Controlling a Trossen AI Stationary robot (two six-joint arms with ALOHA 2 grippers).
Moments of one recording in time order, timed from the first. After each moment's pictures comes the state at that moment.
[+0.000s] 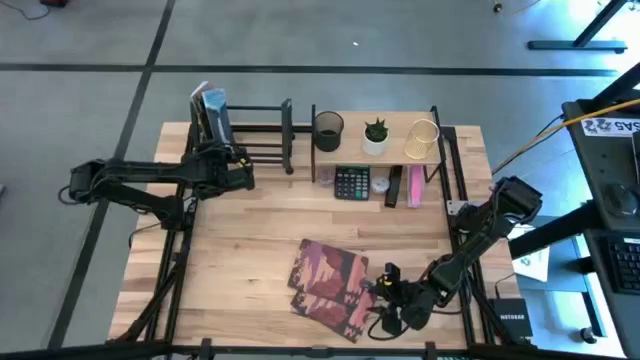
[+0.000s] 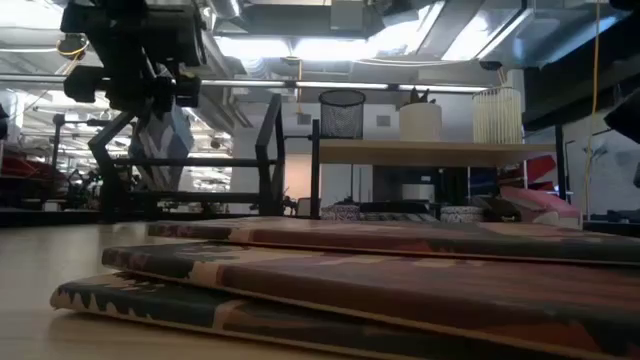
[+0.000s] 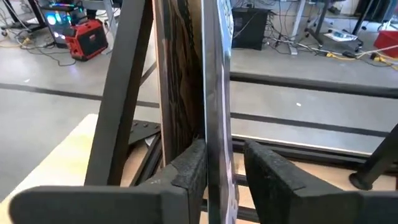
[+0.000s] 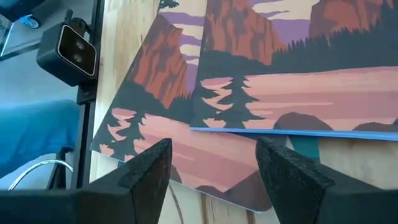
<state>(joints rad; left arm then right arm) 0.22 1.16 0.74 -0.98 -1.27 -1.46 0.86 1.68 0.80 0.00 0.48 0.96</state>
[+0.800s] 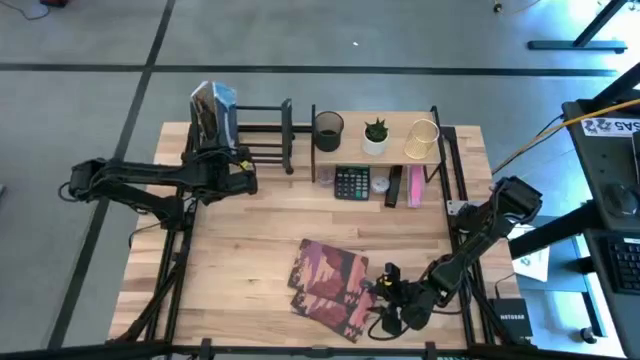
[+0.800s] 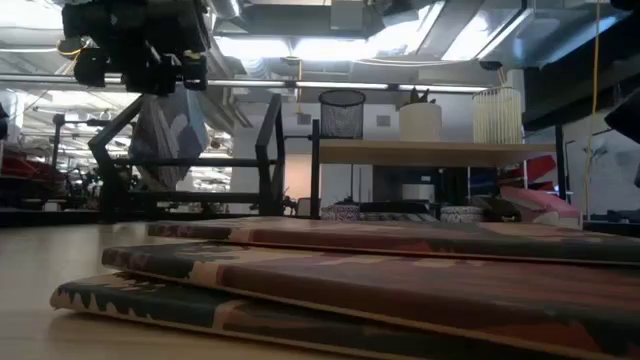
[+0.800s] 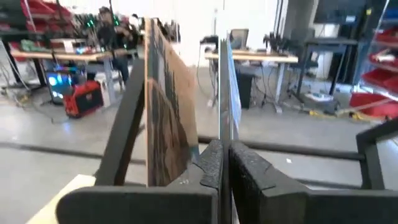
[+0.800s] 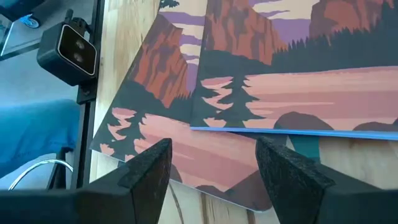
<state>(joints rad) 0.15 1.16 0.74 -0.87 -1.57 -1.35 0.86 1.68 0.80 0.00 0.48 0.96</state>
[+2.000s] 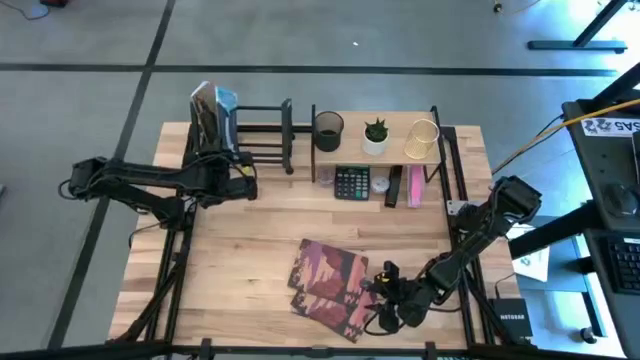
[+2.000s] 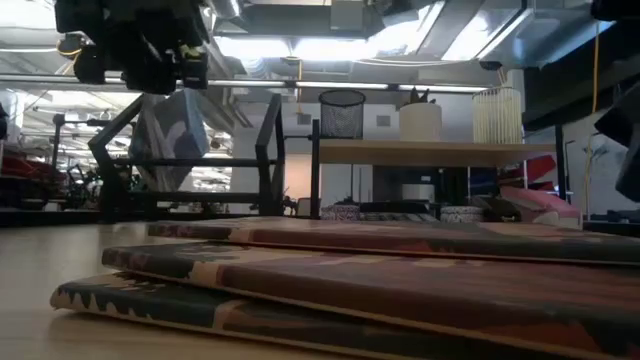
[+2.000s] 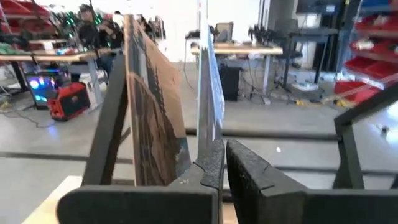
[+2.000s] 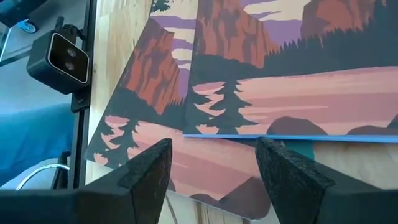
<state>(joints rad) 0.11 1.15 0.74 -0.88 -1.47 -1.30 0.83 1.68 0.80 0.00 0.46 0.98</state>
